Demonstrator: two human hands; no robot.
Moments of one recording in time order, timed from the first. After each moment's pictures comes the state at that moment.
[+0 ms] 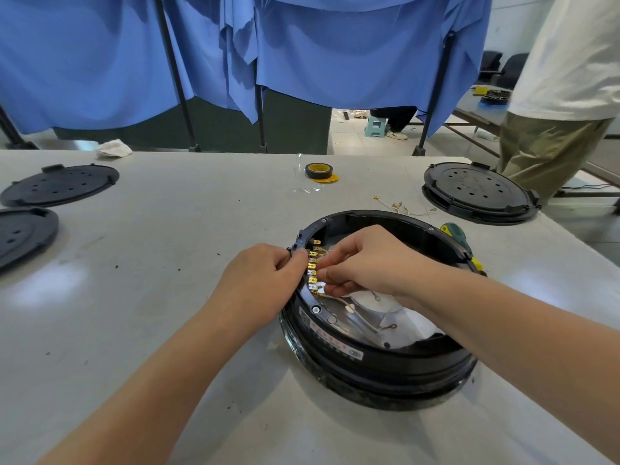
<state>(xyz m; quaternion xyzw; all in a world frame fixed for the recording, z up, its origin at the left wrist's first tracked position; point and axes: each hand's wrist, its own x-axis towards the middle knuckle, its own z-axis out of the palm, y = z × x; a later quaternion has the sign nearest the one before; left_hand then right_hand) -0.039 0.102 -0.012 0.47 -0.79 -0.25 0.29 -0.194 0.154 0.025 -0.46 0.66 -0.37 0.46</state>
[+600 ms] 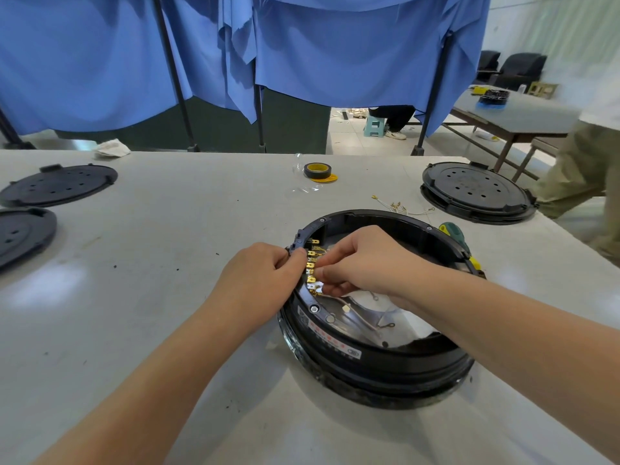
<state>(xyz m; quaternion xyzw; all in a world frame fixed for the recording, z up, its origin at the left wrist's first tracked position) -0.040 0.101 -0.012 0.47 -0.79 -0.25 0.29 -0.190 0.154 0.026 -0.46 0.67 -0.37 0.45</state>
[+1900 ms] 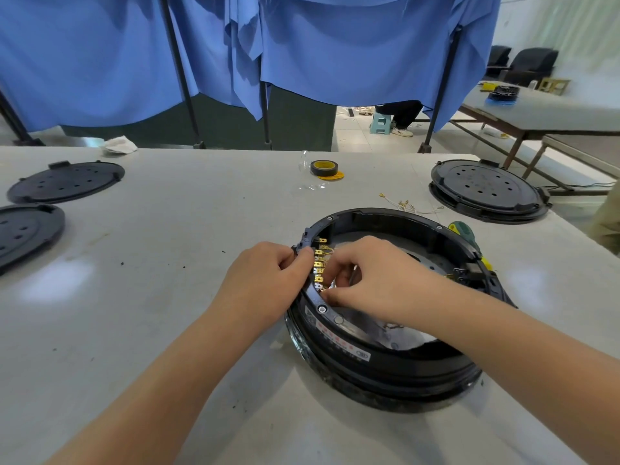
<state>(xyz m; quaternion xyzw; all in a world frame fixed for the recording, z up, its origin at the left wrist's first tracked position) -0.039 0.101 -0.017 0.47 -0.78 -0.25 0.33 -0.191 0.168 0.021 -0.69 0.66 -0.21 0.20</state>
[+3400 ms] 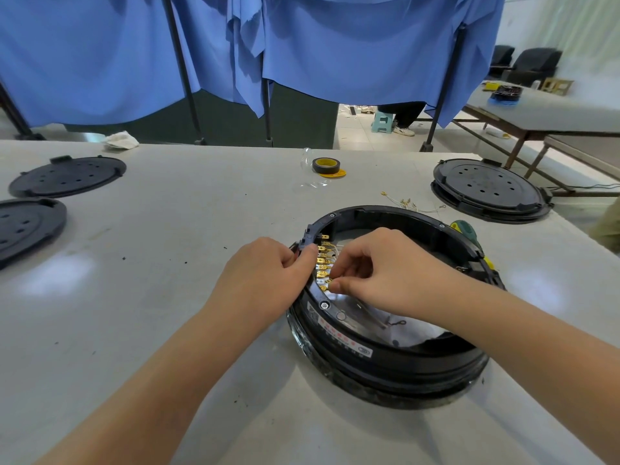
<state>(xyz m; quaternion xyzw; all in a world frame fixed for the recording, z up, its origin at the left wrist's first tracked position) -0.037 0.111 -0.005 0.50 -0.79 -0.22 0.29 -0.205 0.164 0.017 -0.71 0.63 -0.23 0.18</state>
